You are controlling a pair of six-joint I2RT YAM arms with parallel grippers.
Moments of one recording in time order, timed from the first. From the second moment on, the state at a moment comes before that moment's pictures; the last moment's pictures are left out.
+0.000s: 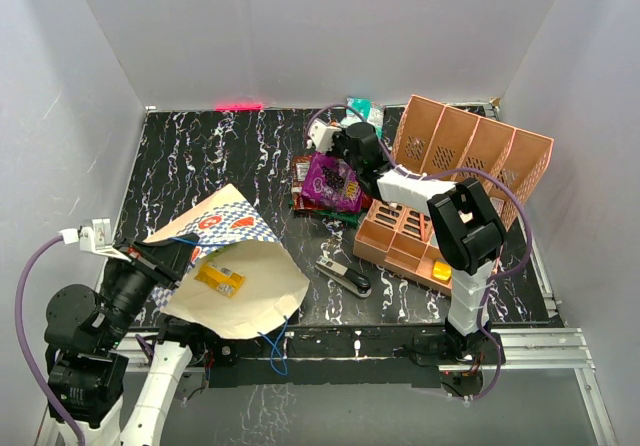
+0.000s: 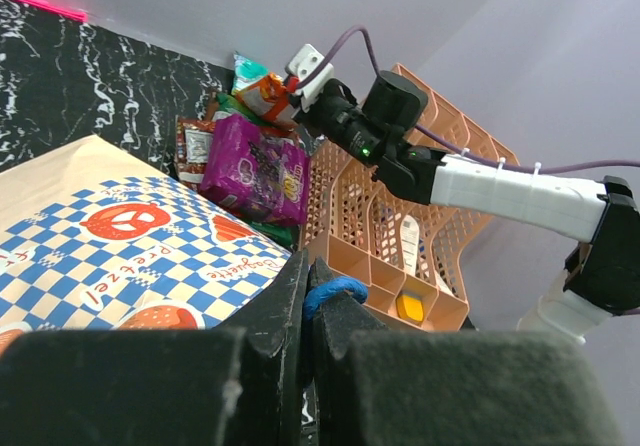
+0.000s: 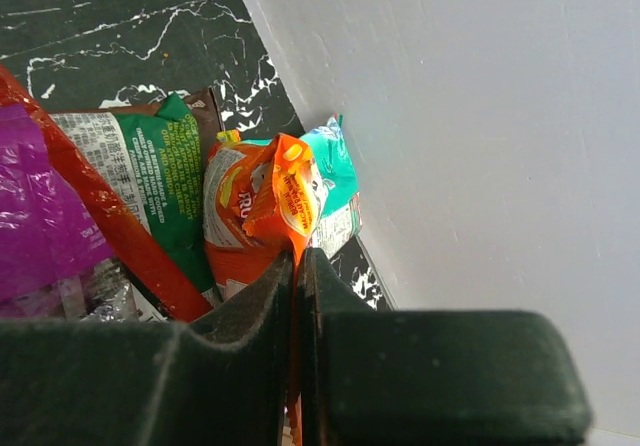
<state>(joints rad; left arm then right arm) -0.13 0.27 1.10 -0.83 0.27 -0.62 0.51 1.94 1.29 0.39 0.13 -0.96</state>
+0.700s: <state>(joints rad) -0.13 0.24 1.00 -0.75 0.32 -0.69 0.54 1.62 1.03 0.28 -0.04 -0.47</state>
